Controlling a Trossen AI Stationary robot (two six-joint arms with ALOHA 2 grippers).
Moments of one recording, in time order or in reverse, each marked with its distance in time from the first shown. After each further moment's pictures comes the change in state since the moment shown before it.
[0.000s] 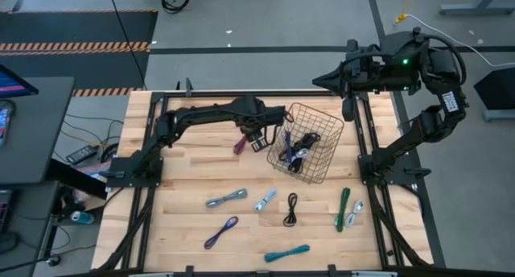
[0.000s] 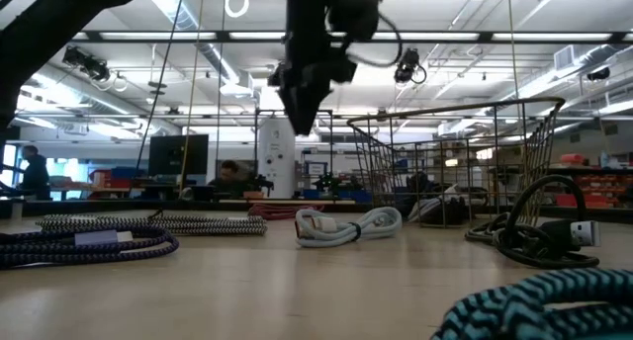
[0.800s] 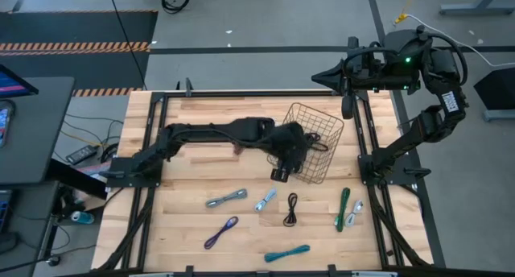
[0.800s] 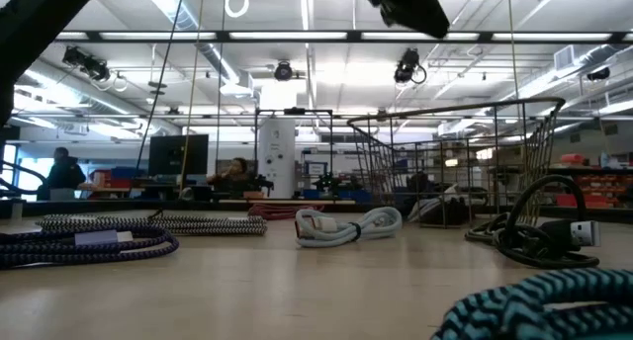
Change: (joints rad) left arm -0.211 0.021 0.212 0.490 0.294 0.623; right arm 0.000 0.000 0.000 0.046 0.011 0.009
